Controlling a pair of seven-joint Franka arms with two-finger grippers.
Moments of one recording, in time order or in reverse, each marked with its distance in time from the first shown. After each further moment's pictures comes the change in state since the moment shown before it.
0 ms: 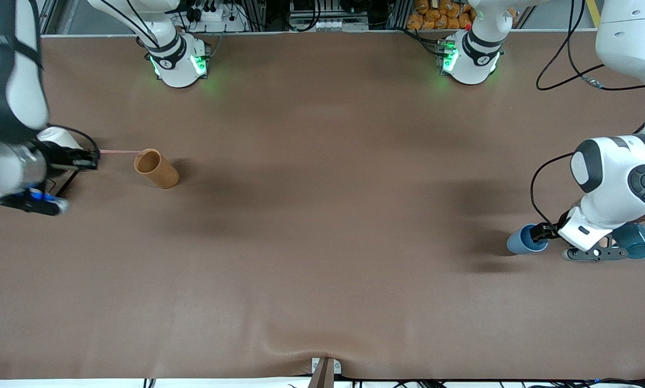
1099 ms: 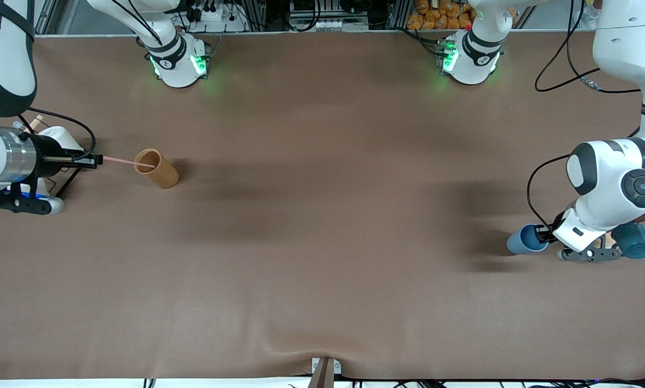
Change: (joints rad) left arm -0.006 0.019 -0.005 0.002 0.000 -0.002 0.002; right arm 0.028 0.022 0.010 0.080 0.065 0.028 0.003
